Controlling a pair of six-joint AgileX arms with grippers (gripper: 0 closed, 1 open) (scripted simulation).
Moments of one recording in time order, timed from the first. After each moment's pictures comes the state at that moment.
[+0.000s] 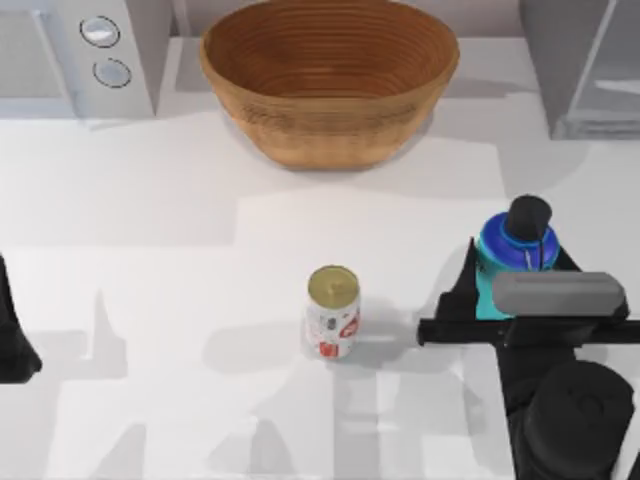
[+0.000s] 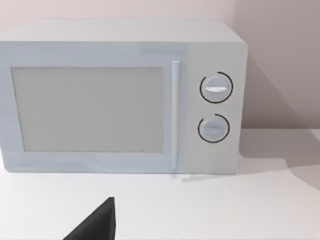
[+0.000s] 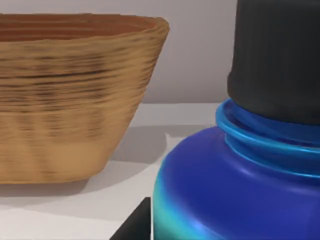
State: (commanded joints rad) left arm 0.00 0.00 0.00 0.00 0.00 0.00; right arm 0.87 2.03 0.29 1.73 0.91 0.02
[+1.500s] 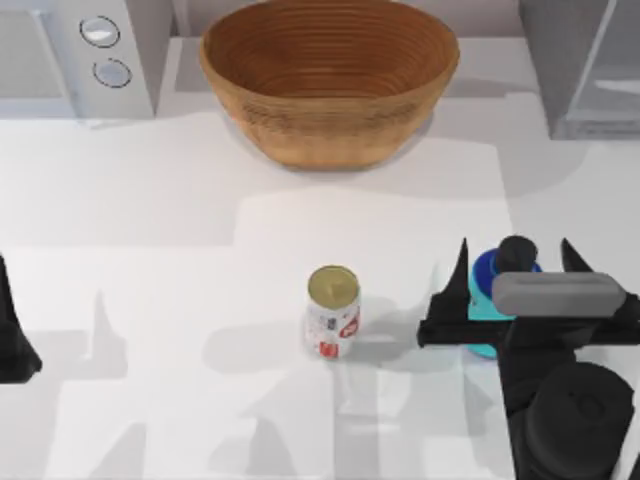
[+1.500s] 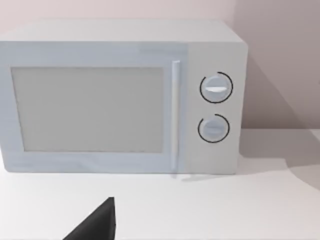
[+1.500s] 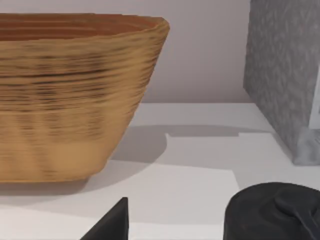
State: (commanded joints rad) left arm 0.00 0.00 0.00 0.00 0.00 0.00; right arm 0.87 2.03 0.29 1.73 0.91 0.02
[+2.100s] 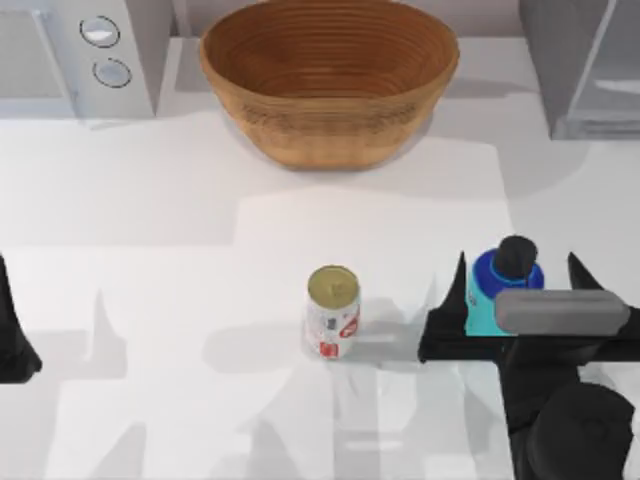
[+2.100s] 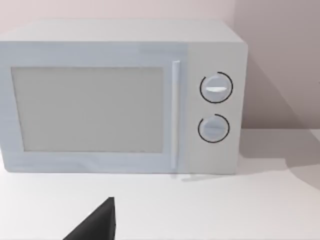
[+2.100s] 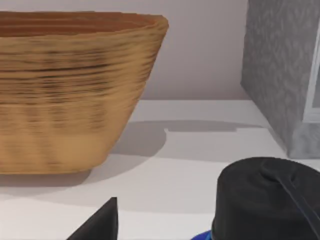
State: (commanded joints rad) left arm 0.00 0.00 0.00 0.00 0.00 0.00; right arm 0.92 2.03 0.26 1.76 0.96 0.02
